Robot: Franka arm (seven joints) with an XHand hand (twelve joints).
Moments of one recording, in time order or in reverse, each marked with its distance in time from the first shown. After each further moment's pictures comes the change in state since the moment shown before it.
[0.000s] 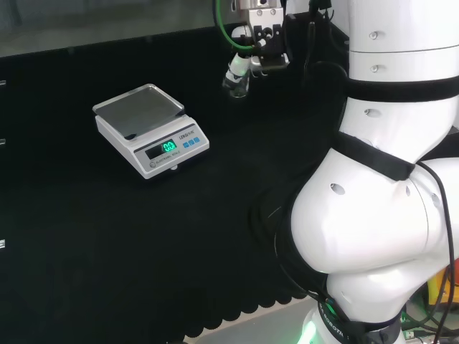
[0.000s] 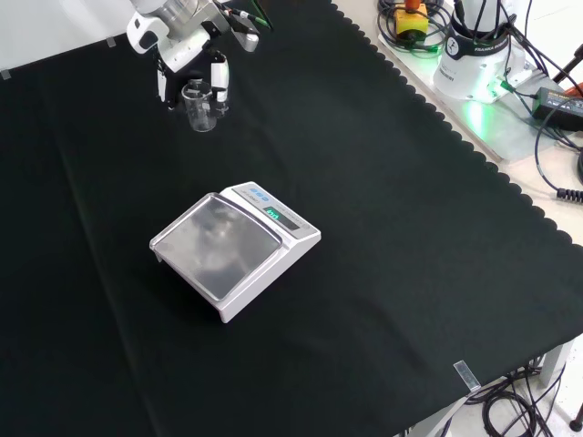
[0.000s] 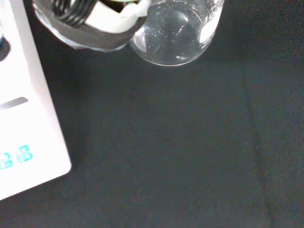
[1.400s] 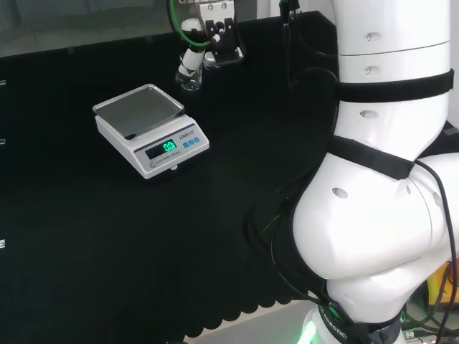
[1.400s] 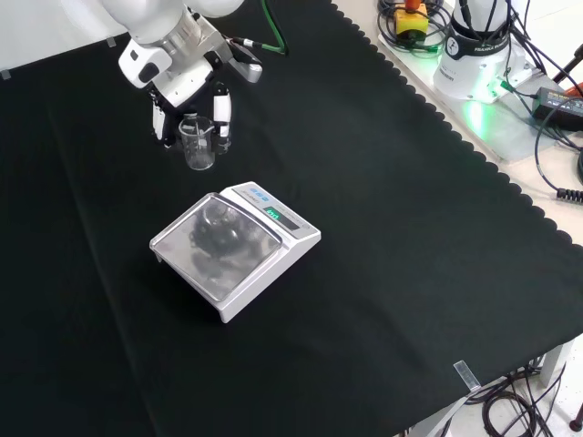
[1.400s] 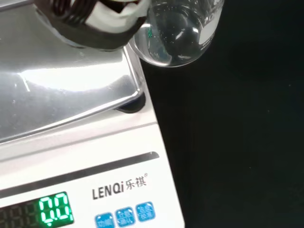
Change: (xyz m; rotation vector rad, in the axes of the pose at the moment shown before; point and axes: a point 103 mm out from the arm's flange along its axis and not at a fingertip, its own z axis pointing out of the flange) arm 0.103 0.024 -0.023 -0.076 -0.047 -0.141
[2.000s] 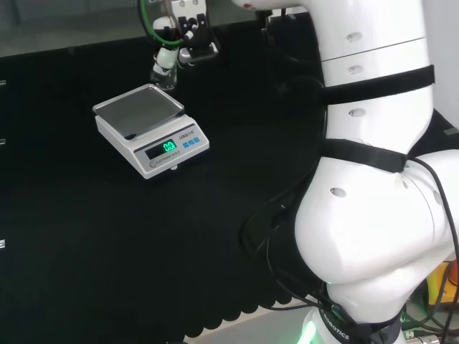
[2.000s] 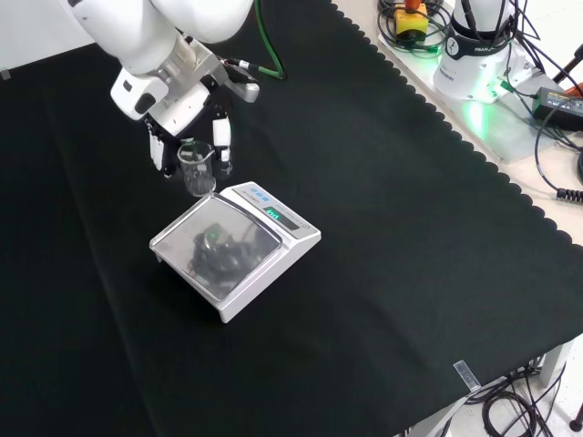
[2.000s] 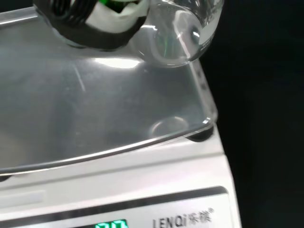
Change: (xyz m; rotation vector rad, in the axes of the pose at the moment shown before) arm 0.053 0.029 -0.009 0.029 -0.040 -0.091
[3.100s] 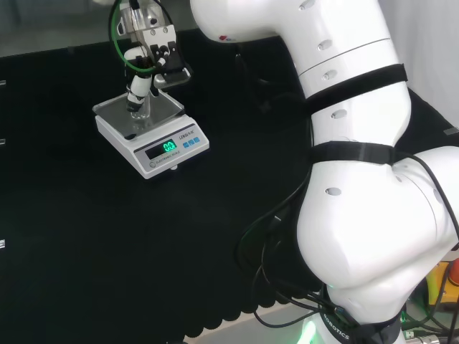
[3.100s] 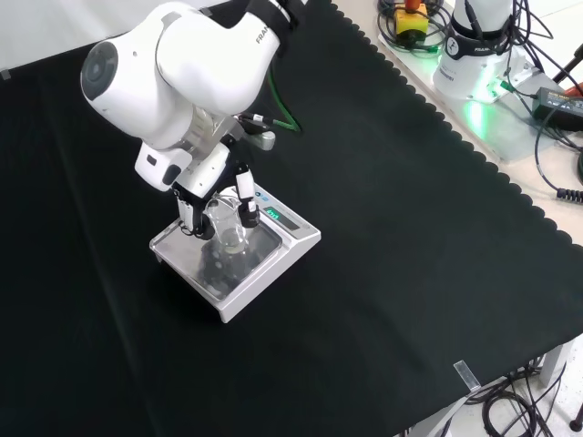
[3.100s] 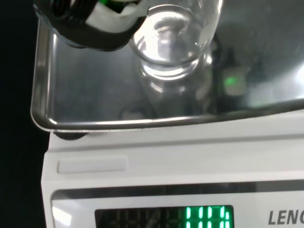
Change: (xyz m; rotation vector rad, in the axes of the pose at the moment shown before) arm 0.059 0.033 0.054 0.100 -0.008 -0.121
